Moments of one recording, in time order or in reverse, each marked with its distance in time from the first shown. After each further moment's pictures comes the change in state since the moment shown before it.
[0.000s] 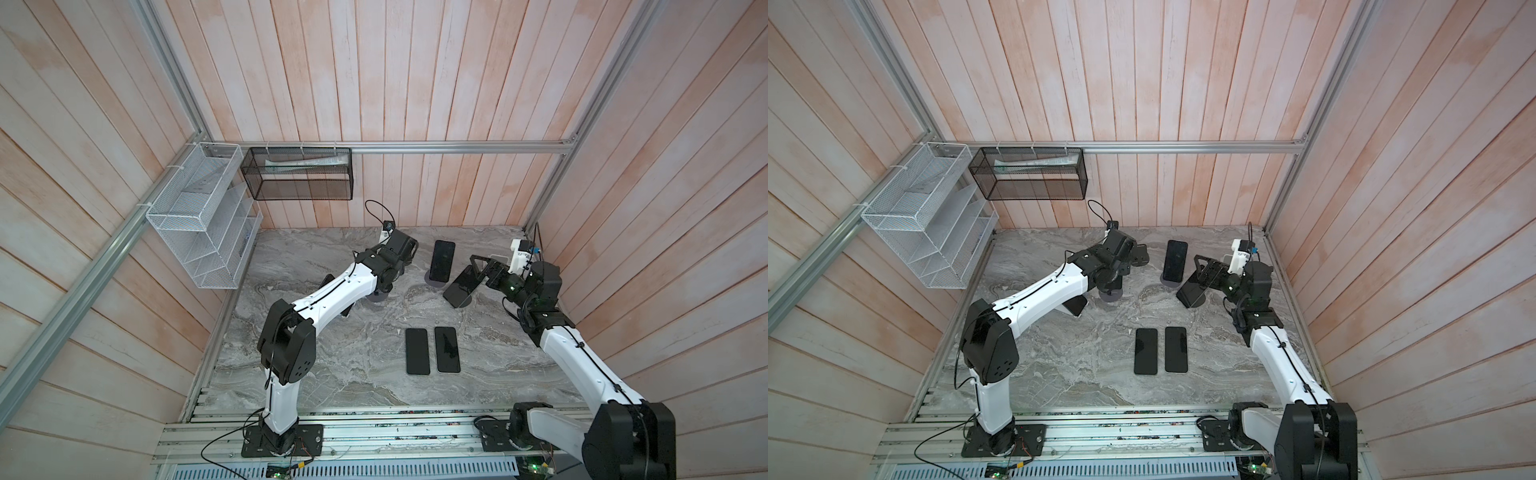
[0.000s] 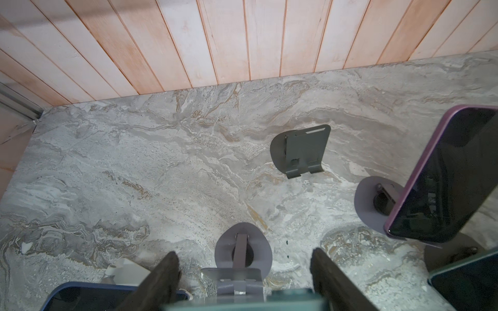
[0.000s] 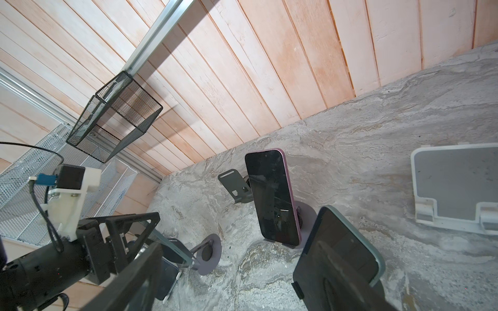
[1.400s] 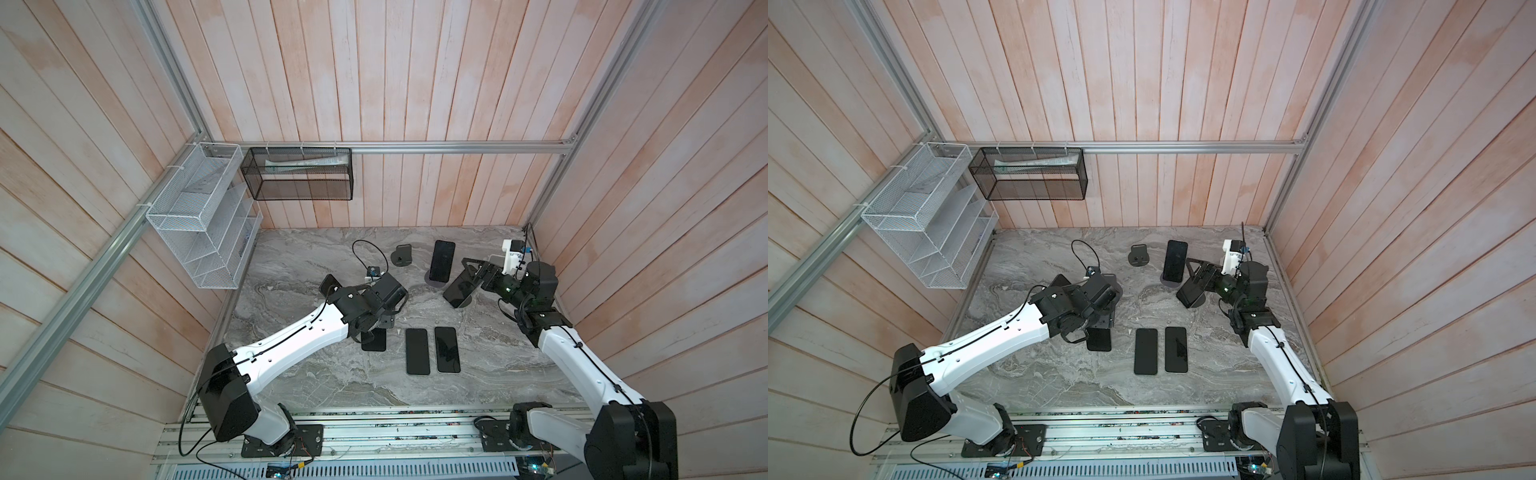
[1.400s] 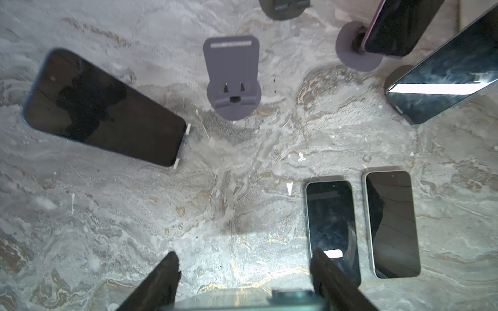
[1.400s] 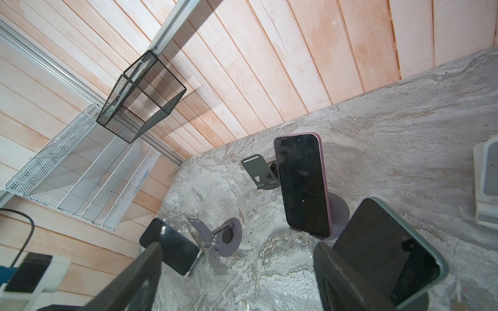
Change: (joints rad) left arm -0.183 -0.431 -0.430 -0.316 0.191 -0.329; right arm 0.040 0.001 0.003 -0.002 -0.082 0.012
